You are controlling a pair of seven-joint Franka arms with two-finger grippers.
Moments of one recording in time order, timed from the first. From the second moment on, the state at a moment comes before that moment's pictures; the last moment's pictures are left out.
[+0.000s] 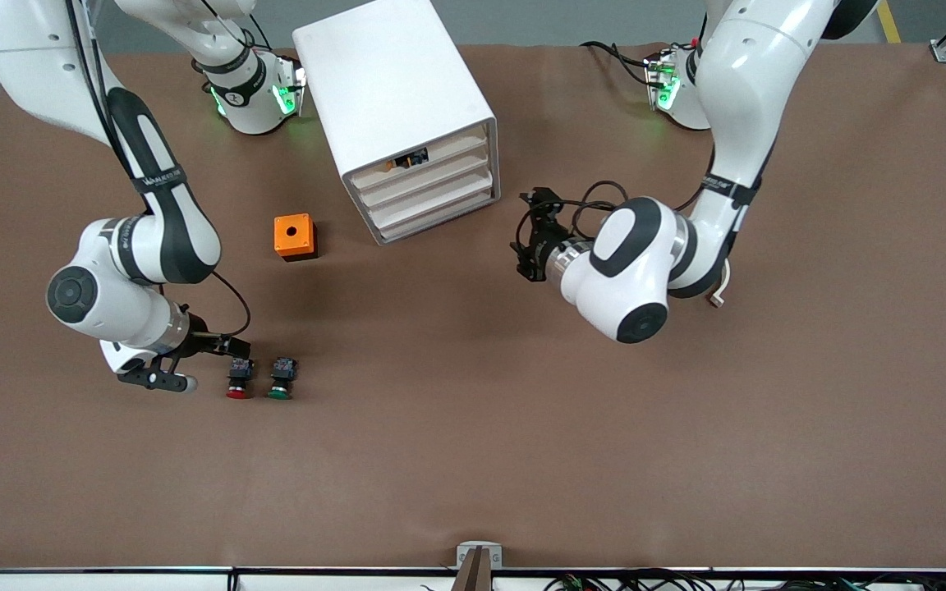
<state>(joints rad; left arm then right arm) -0.41 0.68 -0.16 -1.44 -0.75 1.51 -2.03 0.00 0.49 0.06 -1.90 0.07 2.38 0.19</state>
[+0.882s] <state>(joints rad) -0.56 0.87 -0.16 -1.44 -1.00 1.51 -2.35 0.00 0.62 0.06 -1.90 0.07 2.50 0.20</state>
